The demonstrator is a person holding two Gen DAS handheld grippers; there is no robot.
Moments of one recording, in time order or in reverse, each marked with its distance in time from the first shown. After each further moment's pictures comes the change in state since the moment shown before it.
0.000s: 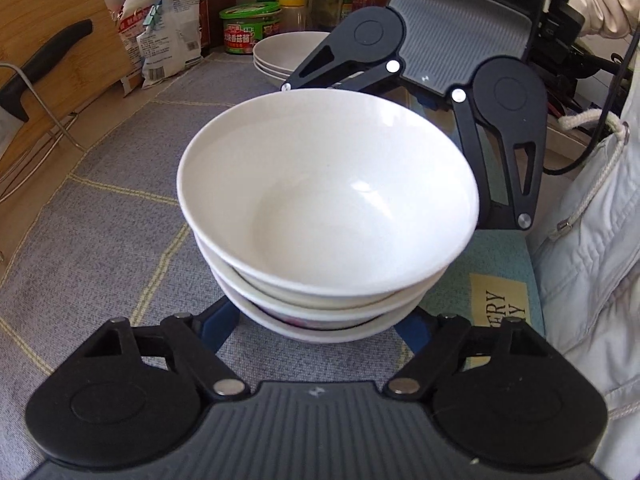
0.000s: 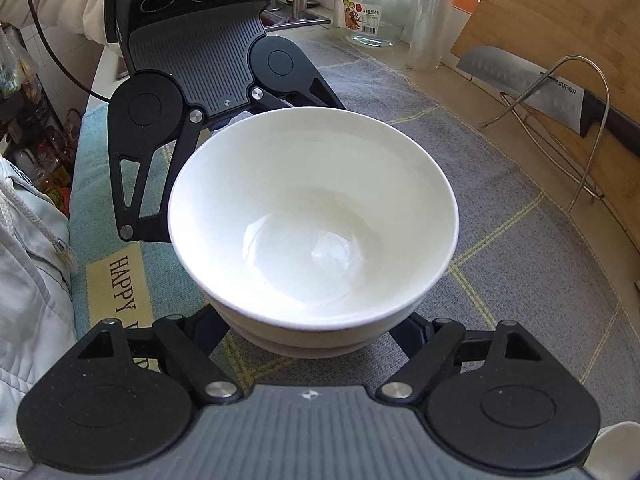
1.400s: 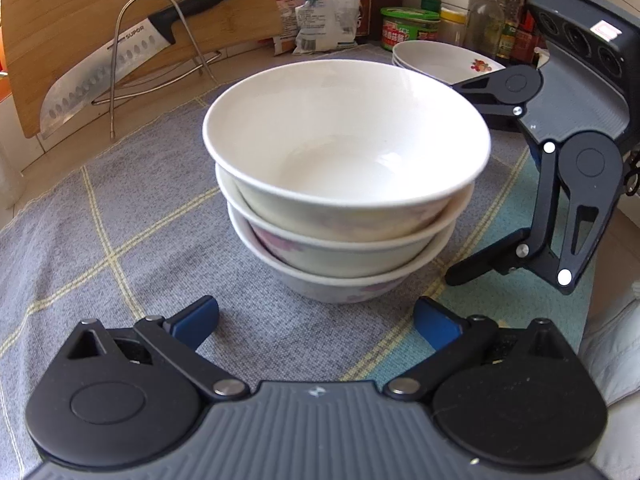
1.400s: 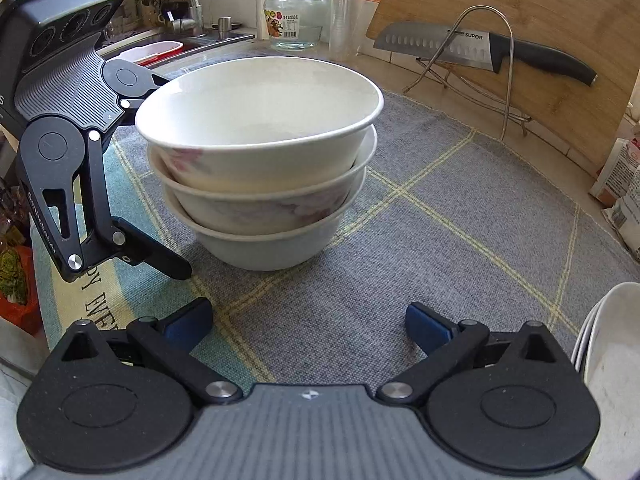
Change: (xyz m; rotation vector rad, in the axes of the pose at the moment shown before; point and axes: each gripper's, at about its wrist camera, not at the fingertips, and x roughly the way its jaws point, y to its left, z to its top) left arm -0.002 -0.064 -0.002 -0.412 -0.036 0.414; right arm -0.008 0.014 -0.063 0.208 -0.096 -0.171
